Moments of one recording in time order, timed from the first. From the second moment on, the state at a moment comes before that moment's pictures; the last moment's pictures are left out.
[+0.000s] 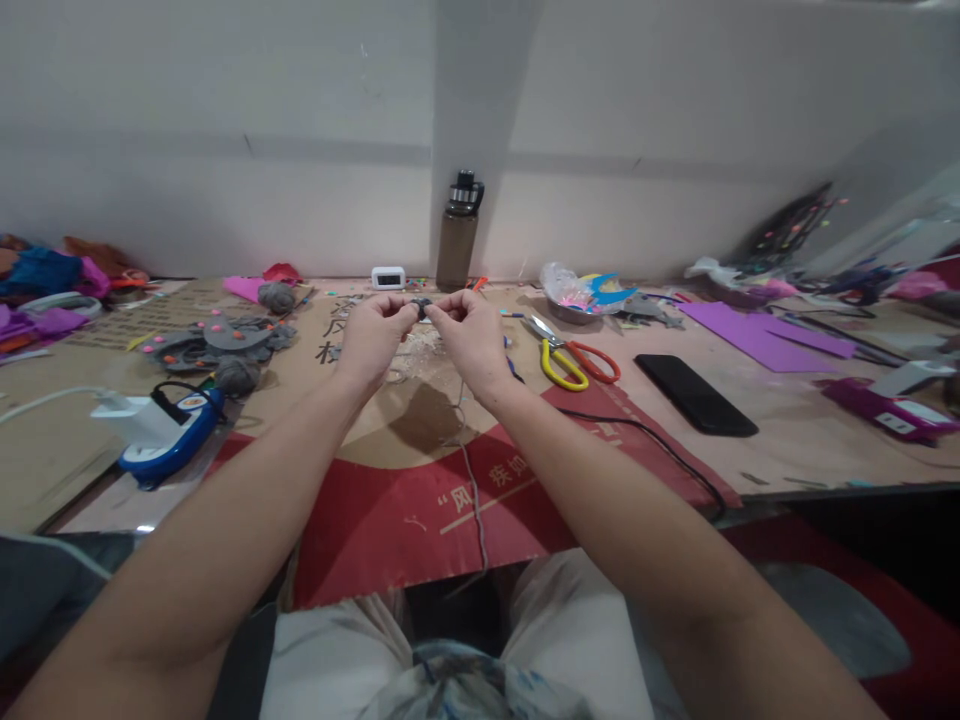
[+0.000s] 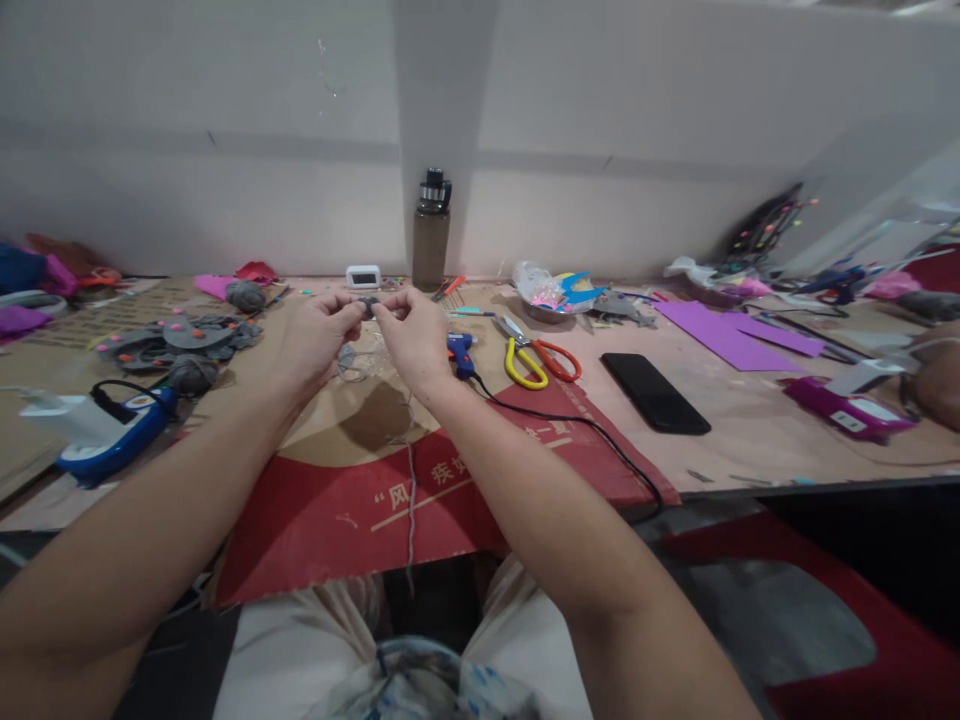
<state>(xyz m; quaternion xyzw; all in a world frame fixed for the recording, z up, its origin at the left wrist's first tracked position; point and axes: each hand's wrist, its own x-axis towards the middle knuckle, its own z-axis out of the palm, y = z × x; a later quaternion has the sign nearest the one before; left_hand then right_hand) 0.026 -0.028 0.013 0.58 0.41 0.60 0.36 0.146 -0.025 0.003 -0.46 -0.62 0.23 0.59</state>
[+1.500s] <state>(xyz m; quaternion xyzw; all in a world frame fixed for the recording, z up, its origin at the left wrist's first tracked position) 0.020 -0.018 0.006 0.64 0.44 0.50 0.38 0.169 -0.020 -0.005 -0.43 -0.71 0.25 0.50</state>
